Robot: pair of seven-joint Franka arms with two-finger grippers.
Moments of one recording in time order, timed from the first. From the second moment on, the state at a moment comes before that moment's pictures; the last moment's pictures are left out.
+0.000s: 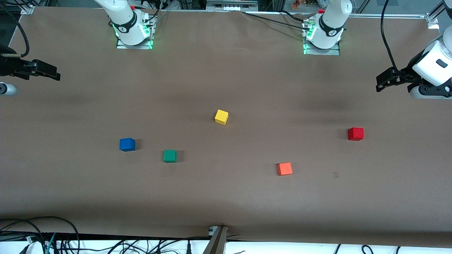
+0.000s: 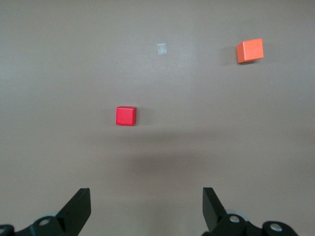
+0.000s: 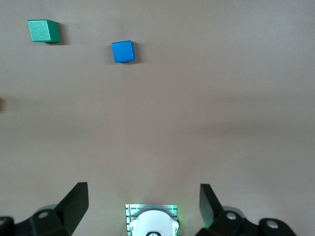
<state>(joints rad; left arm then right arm) 0.09 -0.01 -0.13 -1.65 0.03 1.58 -0.02 0.03 0.10 -0.05 -1.45 0.00 1.35 -0.01</state>
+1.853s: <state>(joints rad) 0.09 -0.01 -0.13 -1.65 0.03 1.56 -0.02 0.03 0.10 -0.05 -1.45 0.00 1.35 -0.01</state>
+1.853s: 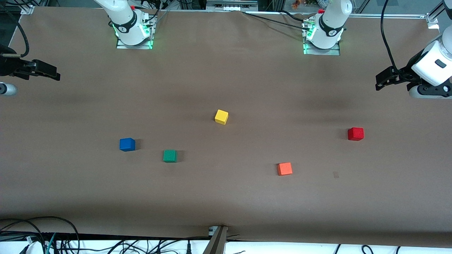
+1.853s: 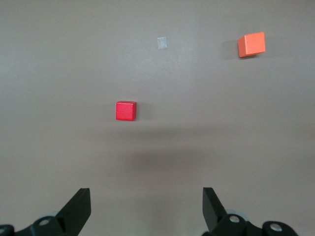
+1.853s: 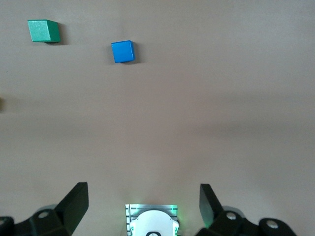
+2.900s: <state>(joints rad) 0.16 0.08 -0.12 -1.66 0.03 1.51 0.03 0.03 0.10 -0.05 -1.45 0.00 1.35 -0.01</state>
